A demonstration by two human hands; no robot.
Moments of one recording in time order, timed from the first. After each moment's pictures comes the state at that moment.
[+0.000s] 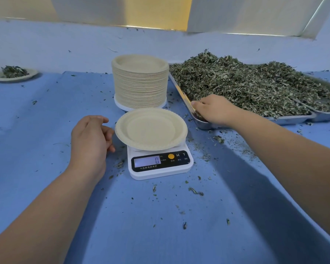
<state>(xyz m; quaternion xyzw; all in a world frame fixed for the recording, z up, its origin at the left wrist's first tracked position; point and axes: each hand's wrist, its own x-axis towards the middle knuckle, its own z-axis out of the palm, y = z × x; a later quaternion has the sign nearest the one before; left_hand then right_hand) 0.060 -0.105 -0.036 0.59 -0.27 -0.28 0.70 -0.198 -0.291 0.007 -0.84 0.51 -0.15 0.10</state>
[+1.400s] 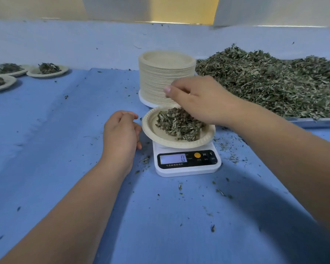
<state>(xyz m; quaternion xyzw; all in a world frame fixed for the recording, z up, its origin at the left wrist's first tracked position) 0.061 -0.106 -0.038 0.61 -0.30 -0.26 0.69 -0.108 -0.202 0.051 -0.93 0.28 -0.24 0.07</state>
